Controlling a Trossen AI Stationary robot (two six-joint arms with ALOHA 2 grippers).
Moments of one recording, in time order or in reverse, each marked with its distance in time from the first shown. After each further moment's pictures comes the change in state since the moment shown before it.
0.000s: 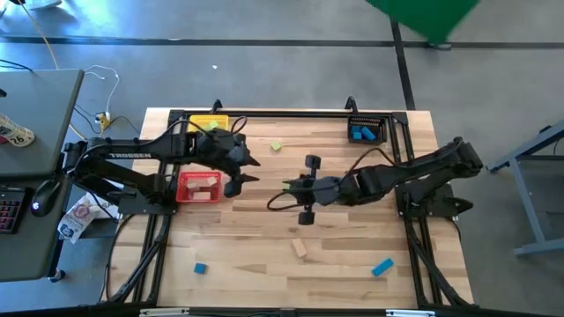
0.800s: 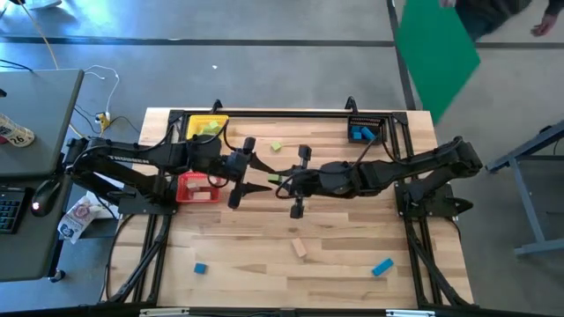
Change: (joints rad) left arm -0.152 0.000 0.000 0.446 0.029 -0.006; right arm -0.051 0.002 0.000 0.324 -0.078 -0.126
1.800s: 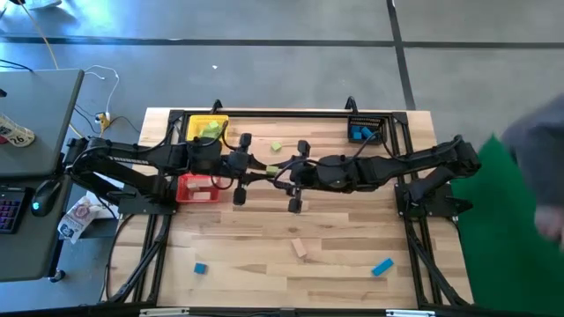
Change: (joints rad) left arm 0.000 -0.001 0.000 -0.047 -0.186 0.054; right arm -0.026 0.002 0.000 -0.010 -0.044 0.086
